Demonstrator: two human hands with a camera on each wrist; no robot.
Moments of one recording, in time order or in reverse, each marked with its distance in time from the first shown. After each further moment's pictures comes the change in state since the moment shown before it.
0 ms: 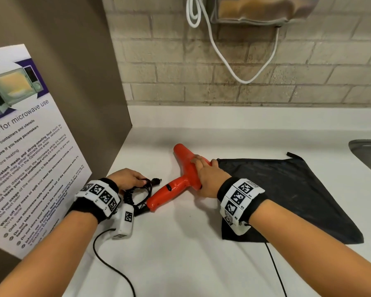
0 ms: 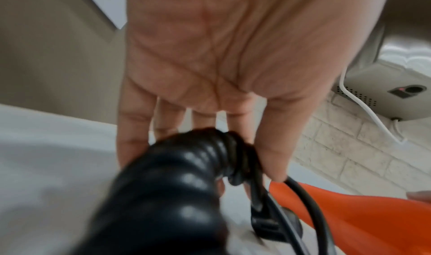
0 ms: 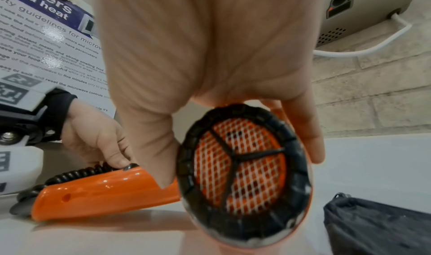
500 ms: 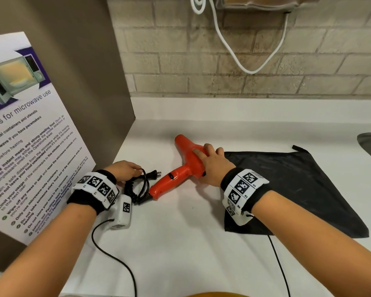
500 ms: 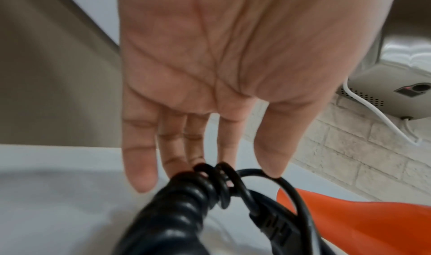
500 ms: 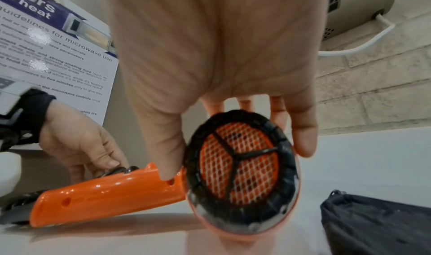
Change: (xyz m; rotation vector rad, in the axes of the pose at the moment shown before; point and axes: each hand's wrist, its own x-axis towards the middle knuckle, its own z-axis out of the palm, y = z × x) left_hand 0.004 -0.010 -0.008 0.134 0.062 -0.088; right_hand -0.003 0.001 -0.009 0.007 0.067 0.000
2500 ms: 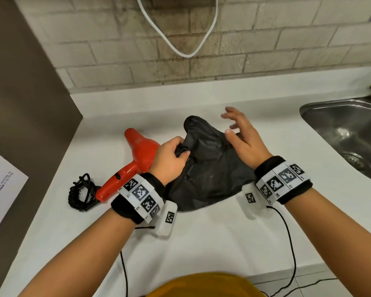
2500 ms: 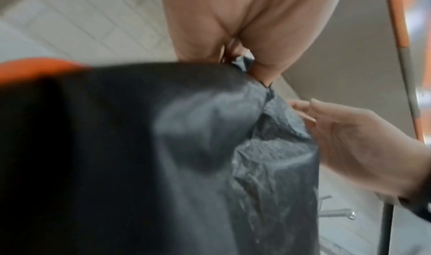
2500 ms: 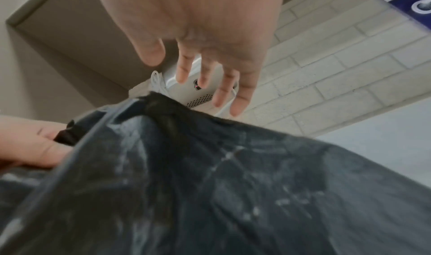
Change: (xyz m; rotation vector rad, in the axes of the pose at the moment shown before) left_hand -0.075 0.196 0.128 -0.446 0.172 0.732; right_hand -0.093 0.162 -0.037 0.731 0.626 -0.121
